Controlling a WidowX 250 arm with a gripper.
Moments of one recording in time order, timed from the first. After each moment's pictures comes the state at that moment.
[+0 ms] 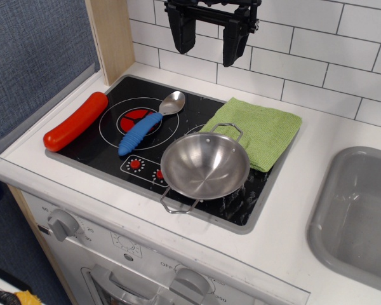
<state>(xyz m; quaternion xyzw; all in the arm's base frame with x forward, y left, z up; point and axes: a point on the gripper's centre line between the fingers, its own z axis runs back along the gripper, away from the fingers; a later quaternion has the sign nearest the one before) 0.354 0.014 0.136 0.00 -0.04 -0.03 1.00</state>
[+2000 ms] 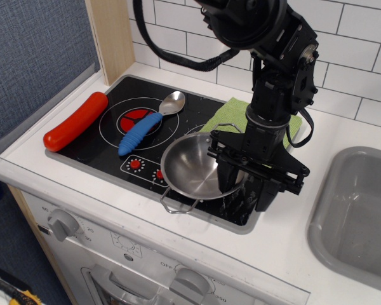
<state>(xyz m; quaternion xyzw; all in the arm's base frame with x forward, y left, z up) 0.289 -0.068 0.018 0.04 0.02 -0.02 1.00</state>
